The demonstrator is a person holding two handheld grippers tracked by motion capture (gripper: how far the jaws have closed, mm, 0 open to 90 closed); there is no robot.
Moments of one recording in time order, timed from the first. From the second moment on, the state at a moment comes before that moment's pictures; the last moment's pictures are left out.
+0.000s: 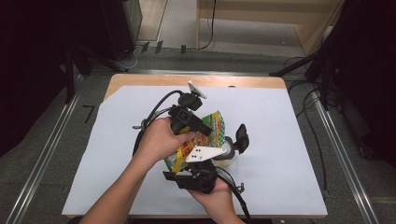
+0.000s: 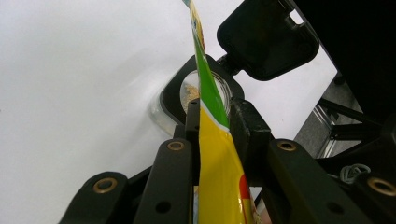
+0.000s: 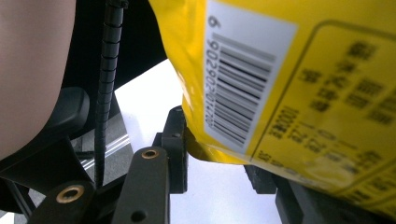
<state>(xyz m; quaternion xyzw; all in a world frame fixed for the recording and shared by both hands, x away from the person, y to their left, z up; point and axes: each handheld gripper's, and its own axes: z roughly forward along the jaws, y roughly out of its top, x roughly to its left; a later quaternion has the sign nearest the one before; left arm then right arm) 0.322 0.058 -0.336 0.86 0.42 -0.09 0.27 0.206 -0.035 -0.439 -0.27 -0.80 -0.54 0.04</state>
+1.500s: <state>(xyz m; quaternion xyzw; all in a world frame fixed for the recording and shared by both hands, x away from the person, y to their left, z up) 0.312 0.053 -0.329 0.87 0.40 -0.08 0.28 0.206 -0.029 -0.442 -0.26 -0.81 -0.53 0.02</state>
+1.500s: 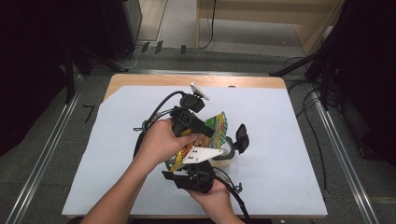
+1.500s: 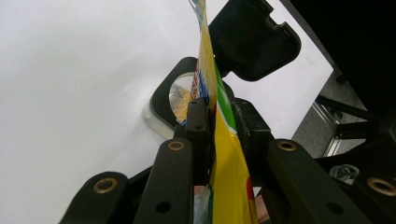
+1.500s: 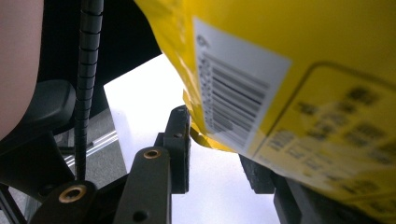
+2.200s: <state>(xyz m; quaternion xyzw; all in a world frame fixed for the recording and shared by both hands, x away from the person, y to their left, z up) 0.311 0.052 -0.329 0.87 0.40 -0.08 0.28 0.206 -0.028 -0.443 -0.26 -0.81 -0.53 0.01</state>
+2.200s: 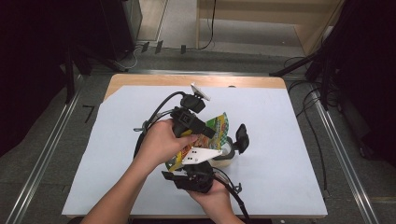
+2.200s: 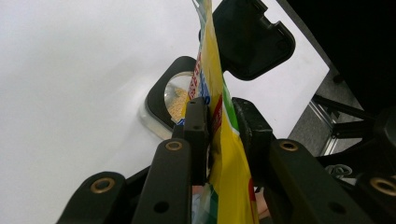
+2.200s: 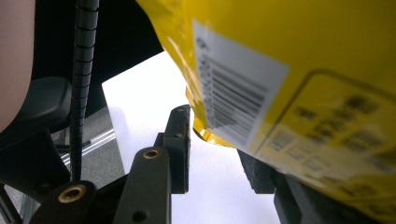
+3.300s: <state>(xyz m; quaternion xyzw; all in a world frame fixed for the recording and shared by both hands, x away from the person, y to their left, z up) 0.305 0.050 -0.329 0.88 0.37 -0.07 0.29 0.205 -0.026 -0.444 -0.25 -0.81 -0.53 0.00</state>
